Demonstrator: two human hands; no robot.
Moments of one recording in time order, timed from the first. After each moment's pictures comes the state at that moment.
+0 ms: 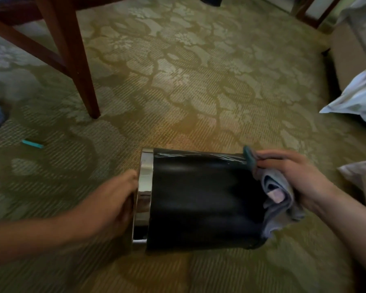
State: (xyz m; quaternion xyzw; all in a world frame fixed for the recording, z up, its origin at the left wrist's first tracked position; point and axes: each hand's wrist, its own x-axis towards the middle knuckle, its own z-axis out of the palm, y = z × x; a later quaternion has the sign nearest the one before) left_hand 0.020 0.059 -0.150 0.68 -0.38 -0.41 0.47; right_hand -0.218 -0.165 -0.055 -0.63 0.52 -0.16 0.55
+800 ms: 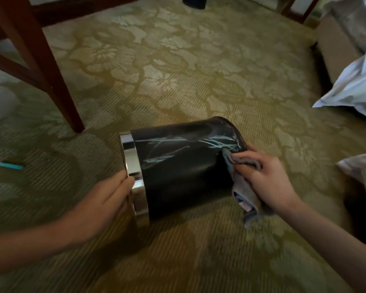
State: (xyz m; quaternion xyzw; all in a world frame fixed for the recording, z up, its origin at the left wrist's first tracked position) left_hand 0.030 0.026 -0.157 0.68 -0.44 -0.38 0.45; right_hand -0.211 -0.180 -0.104 -0.81 0.45 -0.20 0.32
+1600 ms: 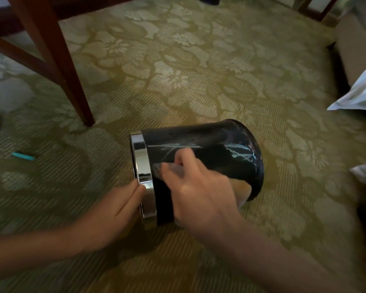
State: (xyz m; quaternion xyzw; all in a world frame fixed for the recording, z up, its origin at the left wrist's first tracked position) left_hand 0.017 0.035 -0.174 0.65 -0.52 -0.32 0.45; right_hand -0.122 -0.077 -0.096 -0.97 0.24 -0.04 -0.02
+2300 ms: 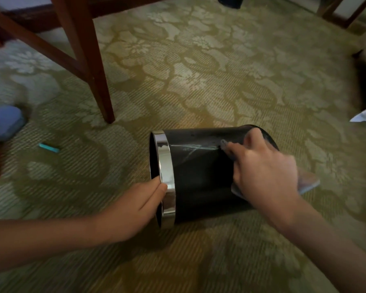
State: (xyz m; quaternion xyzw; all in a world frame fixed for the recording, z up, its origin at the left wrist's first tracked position) left_hand 0.022 0.033 -0.163 0.62 -0.53 -0.35 0.46; right_hand -0.128 -0.131 -0.074 -0.92 0.36 0.01 -0.15
